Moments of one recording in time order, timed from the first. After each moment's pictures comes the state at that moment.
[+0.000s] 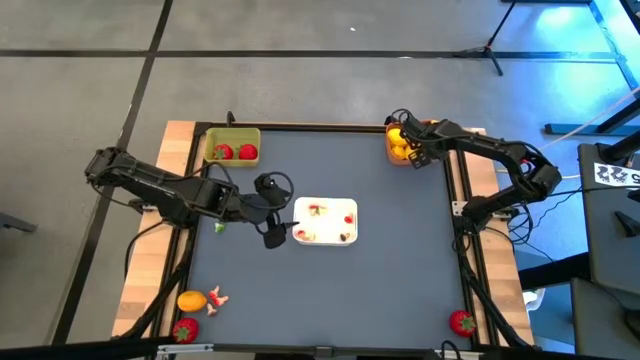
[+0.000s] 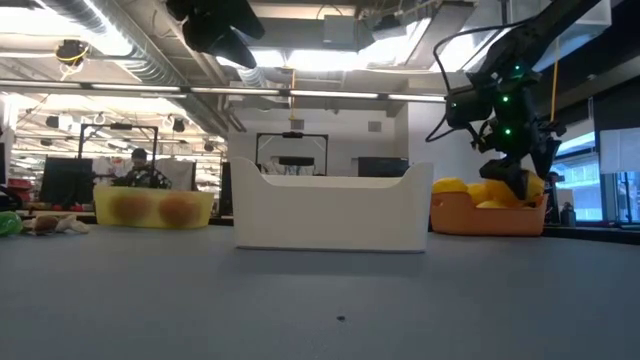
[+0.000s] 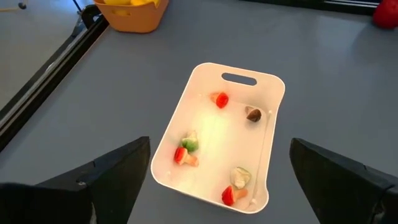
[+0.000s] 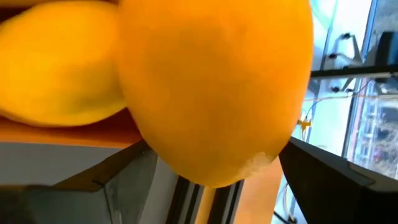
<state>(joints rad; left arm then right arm) -0.24 1.27 1.02 -0.49 -0.47 -0.33 -0.79 1.44 0.90 -0.98 0.63 0.36</state>
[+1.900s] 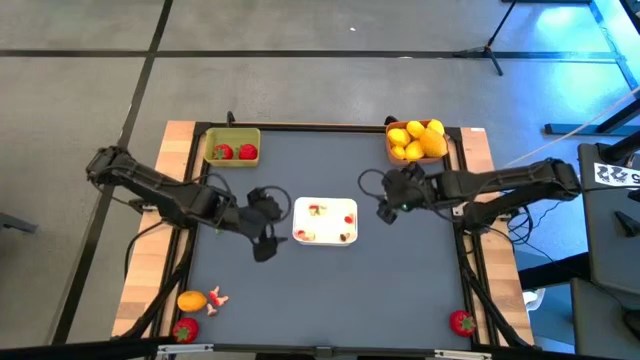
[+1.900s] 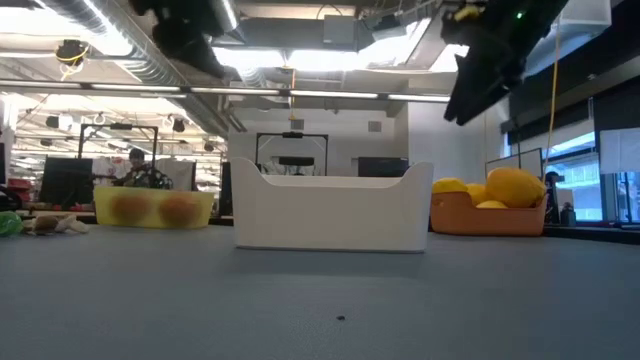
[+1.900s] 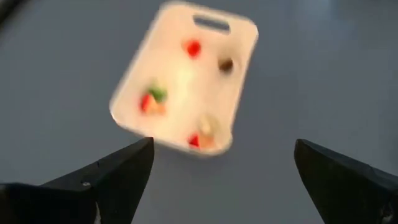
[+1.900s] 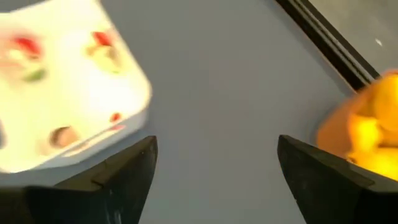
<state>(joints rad) -0.33 1.27 1.02 -0.63 -0.38 -0.52 0.09 1.22 0.98 -0.80 0.48 0.52</state>
